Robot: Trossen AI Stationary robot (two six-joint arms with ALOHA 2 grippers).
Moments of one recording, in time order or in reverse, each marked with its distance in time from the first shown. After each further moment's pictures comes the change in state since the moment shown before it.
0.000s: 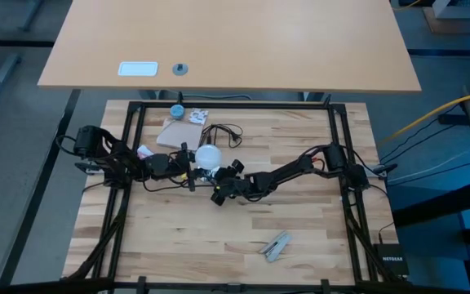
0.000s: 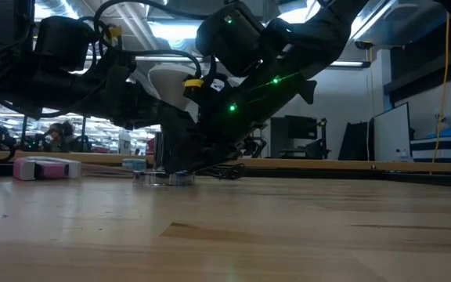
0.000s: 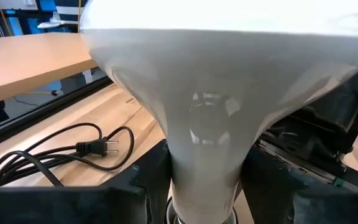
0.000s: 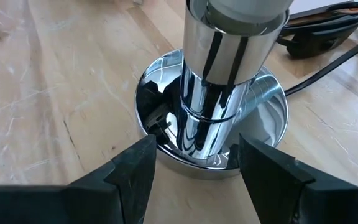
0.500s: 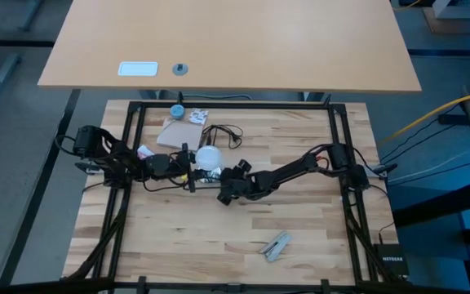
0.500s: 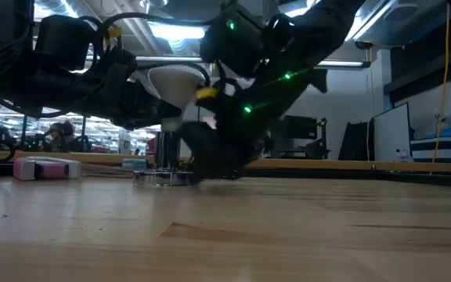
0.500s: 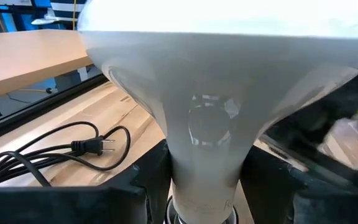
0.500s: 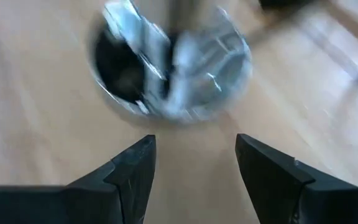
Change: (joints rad) left arm -0.003 0.001 -0.001 -0.023 0.005 -0.010; right arm 0.002 -0.052 -0.002 -0.241 0.023 0.054
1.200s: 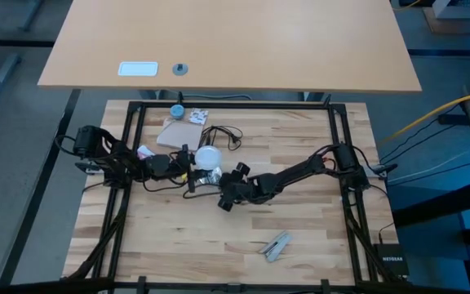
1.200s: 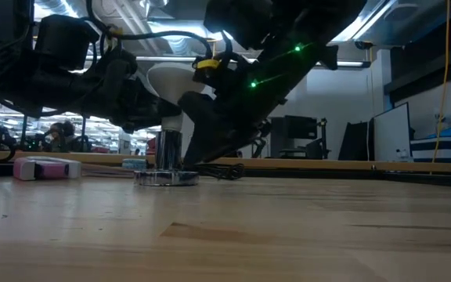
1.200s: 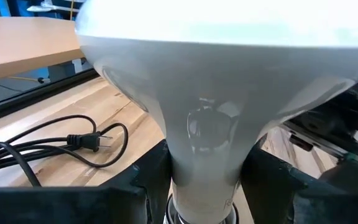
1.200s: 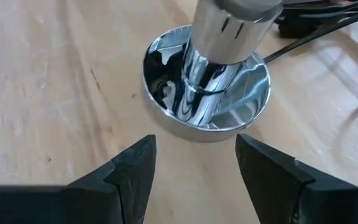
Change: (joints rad) left arm -0.005 0.002 0.000 0.003 0.006 -0.076; right arm 0.048 -0.053 0.002 0.001 -0.023 -0.065
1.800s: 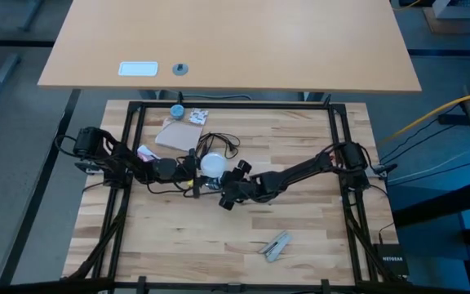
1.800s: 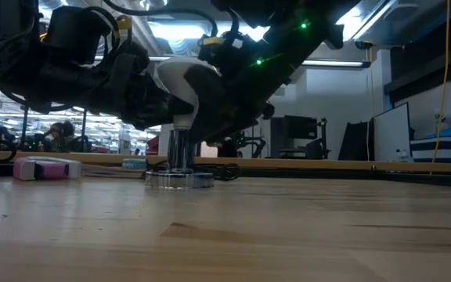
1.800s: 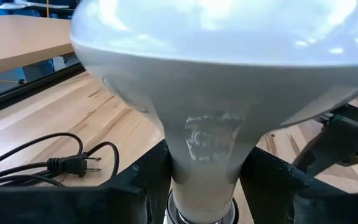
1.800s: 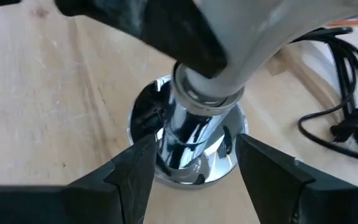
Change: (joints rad) left arm -0.066 0.000 0.100 -0.113 0.000 0.032; right arm 0.018 -0.069 0.001 -0.050 0.015 -0.009
